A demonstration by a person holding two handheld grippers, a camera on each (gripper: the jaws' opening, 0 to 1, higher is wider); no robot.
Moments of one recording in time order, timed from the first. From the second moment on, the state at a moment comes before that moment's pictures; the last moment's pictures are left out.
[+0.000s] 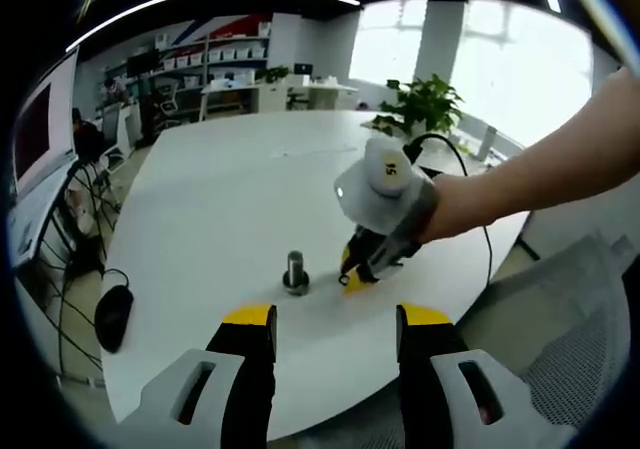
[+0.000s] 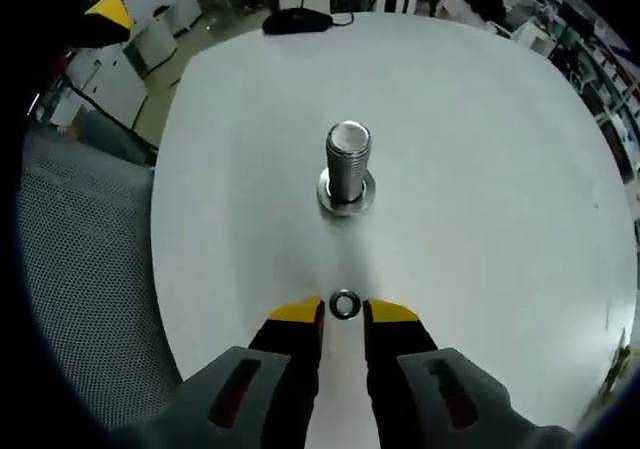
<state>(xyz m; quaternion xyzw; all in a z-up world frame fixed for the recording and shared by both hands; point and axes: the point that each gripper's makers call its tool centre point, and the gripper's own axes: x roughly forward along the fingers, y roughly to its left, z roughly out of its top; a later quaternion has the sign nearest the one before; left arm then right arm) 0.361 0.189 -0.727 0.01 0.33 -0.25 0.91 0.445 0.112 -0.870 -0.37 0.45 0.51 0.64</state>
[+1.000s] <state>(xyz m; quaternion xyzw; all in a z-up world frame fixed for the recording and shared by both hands) 0.361 0.187 -0.726 0.01 0.33 -0.25 0.91 0.457 0.070 -0.840 -0.33 0.45 0.47 0.68</state>
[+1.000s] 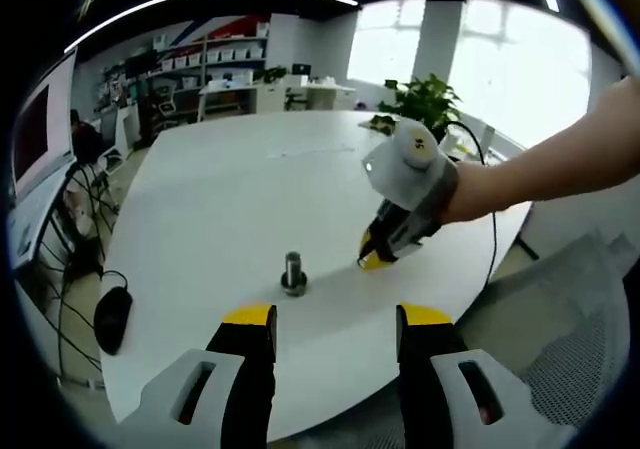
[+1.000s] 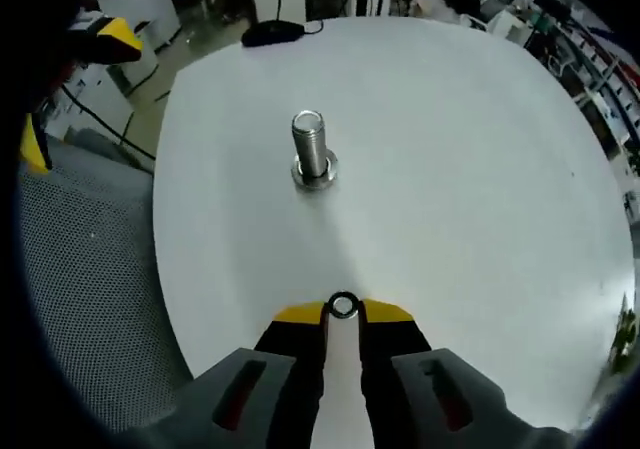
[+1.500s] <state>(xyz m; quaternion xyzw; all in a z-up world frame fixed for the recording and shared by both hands) 0.361 0.186 -0.726 0.02 0.33 -0.25 0.91 0.478 0.022 -0.787 -0.30 0.42 0.43 0.74</state>
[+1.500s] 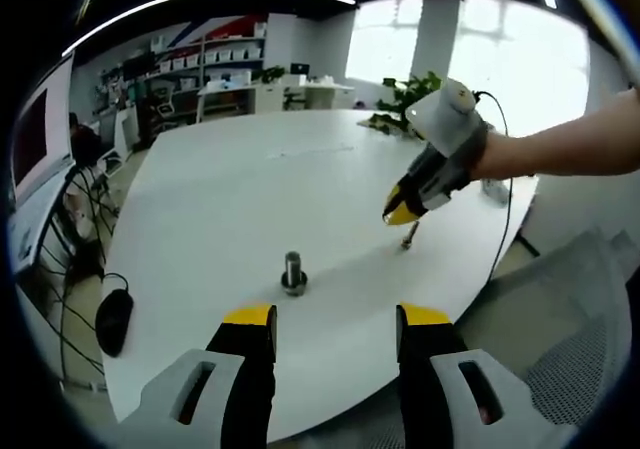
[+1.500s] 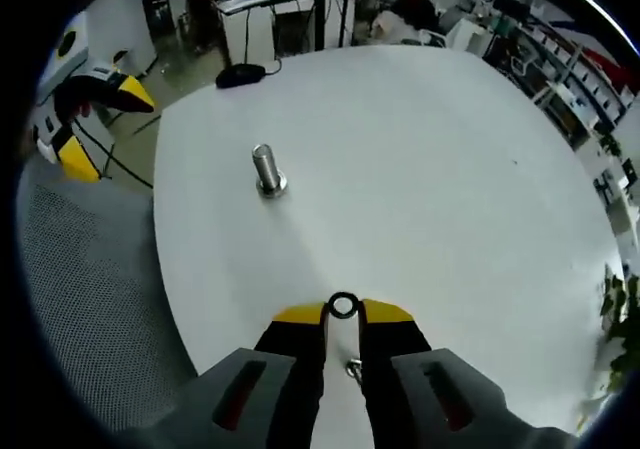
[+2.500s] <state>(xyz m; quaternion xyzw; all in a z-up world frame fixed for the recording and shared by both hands) 0.360 0.190 -0.731 0.03 0.34 -0.25 0.91 0.460 -0.029 -0.802 -0.33 0.45 0.43 0.71</state>
